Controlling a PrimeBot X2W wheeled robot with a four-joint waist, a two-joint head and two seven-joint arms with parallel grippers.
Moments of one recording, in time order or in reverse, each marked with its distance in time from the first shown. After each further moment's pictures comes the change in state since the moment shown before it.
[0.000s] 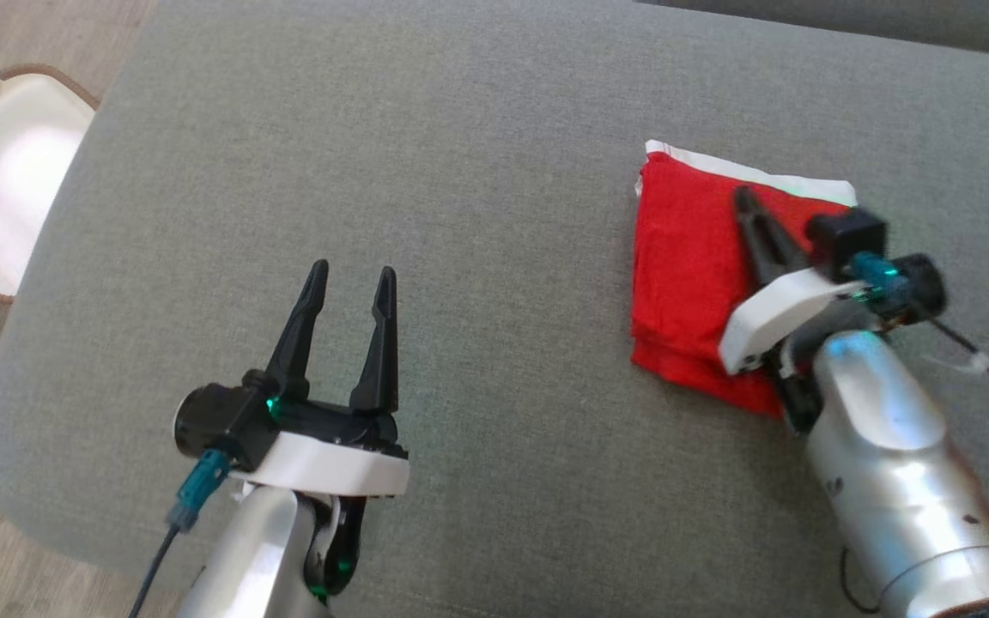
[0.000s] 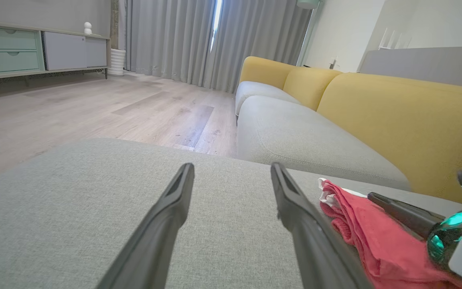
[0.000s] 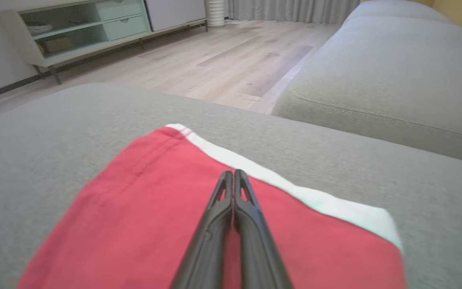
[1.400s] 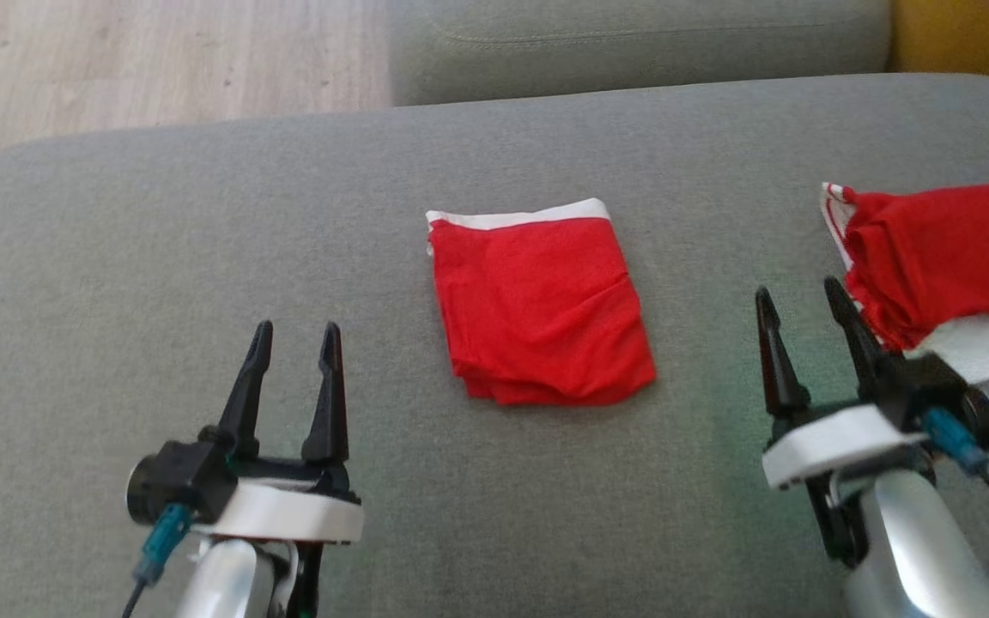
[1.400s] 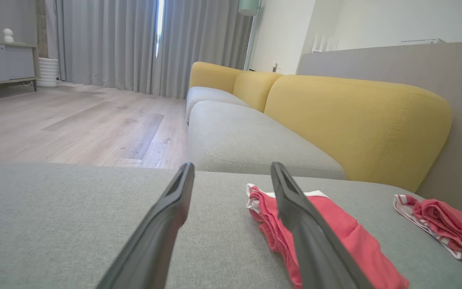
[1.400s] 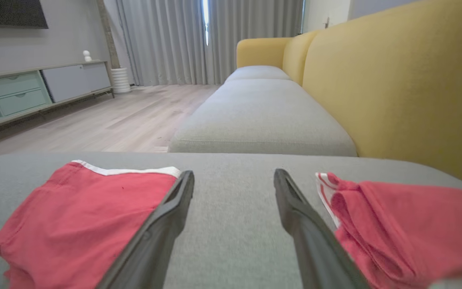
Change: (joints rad) left arm 0.113 0.000 0.120 0.008 0.072 -0.010 0.000; right arm 0.429 0.014 -0.092 -0.488 0.044 0.000 -0.003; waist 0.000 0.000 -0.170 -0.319
